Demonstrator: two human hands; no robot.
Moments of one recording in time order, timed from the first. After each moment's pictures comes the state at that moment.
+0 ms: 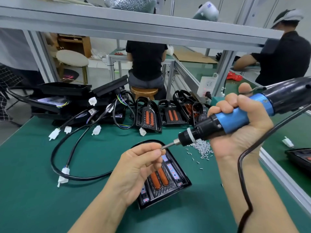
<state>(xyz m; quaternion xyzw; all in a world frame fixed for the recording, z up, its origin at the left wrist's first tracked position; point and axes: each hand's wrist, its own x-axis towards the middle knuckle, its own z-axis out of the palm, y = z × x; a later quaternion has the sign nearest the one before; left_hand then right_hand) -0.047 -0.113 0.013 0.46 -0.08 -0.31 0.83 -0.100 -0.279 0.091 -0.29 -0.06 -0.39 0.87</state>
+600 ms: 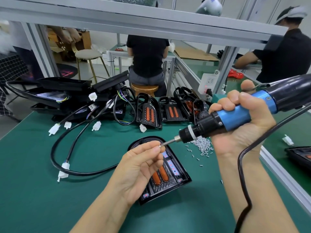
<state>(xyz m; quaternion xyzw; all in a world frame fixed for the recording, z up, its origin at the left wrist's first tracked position) -0.054 -0.116 0.010 0.40 -0.02 -0.33 0.85 -0.101 -0.277 0.089 -0.30 -0.07 -0.39 0.87</state>
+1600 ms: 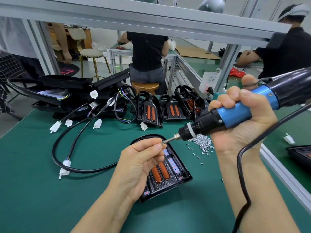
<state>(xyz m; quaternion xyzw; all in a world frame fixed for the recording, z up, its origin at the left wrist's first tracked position) -0.056 -0.118 0.009 0.45 -0.05 -0.26 0.85 -0.101 -0.270 0.093 -0.33 -0.07 -0.39 0.86</state>
